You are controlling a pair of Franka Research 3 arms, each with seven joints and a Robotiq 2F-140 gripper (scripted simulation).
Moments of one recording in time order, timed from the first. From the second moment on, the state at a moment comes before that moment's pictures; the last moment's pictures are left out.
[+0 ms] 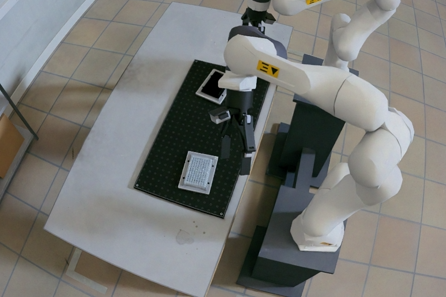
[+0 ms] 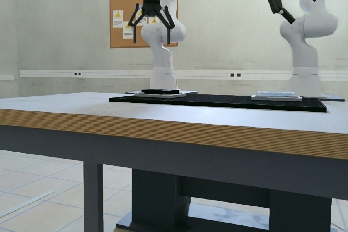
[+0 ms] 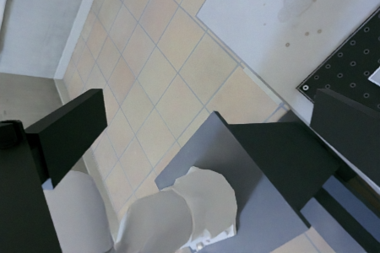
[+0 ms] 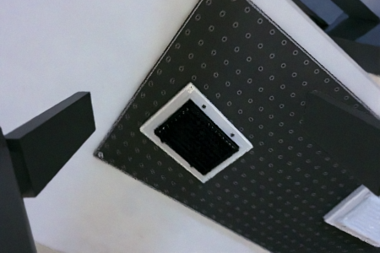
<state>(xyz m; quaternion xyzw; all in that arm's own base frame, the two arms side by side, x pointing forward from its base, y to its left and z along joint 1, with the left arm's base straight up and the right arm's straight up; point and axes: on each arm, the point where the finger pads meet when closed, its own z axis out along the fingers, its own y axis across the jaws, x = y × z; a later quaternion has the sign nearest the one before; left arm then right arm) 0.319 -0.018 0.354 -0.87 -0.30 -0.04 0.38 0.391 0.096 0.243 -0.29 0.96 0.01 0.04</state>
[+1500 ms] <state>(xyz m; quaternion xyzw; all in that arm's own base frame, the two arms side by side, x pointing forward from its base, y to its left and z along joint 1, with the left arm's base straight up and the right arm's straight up) 0.319 -0.018 0.354 -0.87 -0.30 -0.04 0.38 0.472 0.077 0.329 -0.61 0.79 0.00 0.04</state>
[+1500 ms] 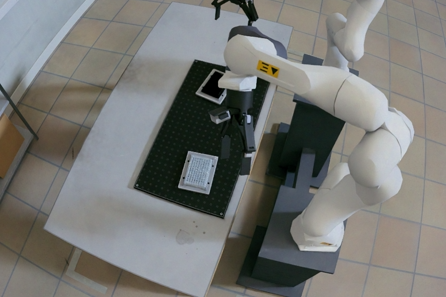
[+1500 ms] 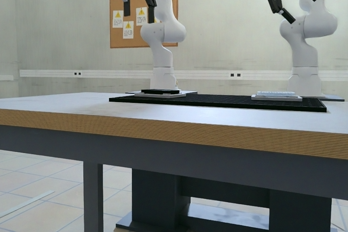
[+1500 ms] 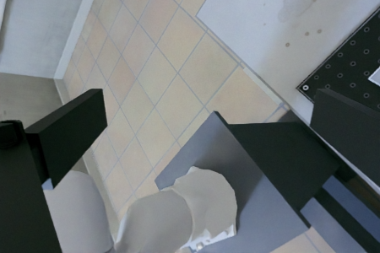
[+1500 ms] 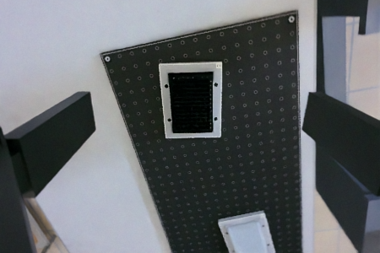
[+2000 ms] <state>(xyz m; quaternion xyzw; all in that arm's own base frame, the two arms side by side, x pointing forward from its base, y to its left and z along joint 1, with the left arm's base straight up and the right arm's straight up) 0.319 -0.018 0.354 -0.87 -0.30 -0.04 0.38 0.495 0.062 0.353 -0.69 0.72 0.00 0.03</state>
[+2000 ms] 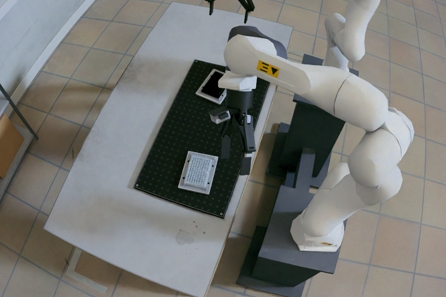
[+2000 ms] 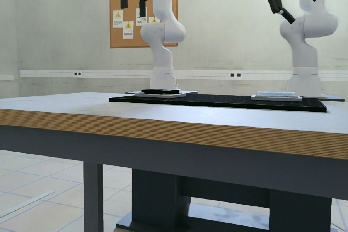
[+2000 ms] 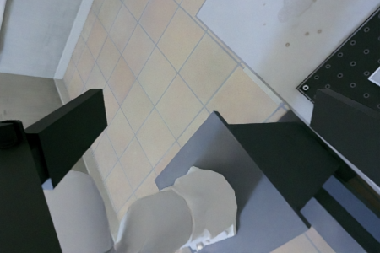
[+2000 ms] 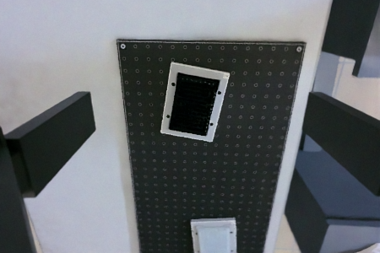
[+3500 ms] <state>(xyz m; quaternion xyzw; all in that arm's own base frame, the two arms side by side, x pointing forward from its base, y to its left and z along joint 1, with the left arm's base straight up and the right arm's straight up) 0.319 -0.018 0.354 -0.87 -0.30 -0.04 0.38 0.551 0.006 0.407 -0.87 0.49 -0.01 0.01</state>
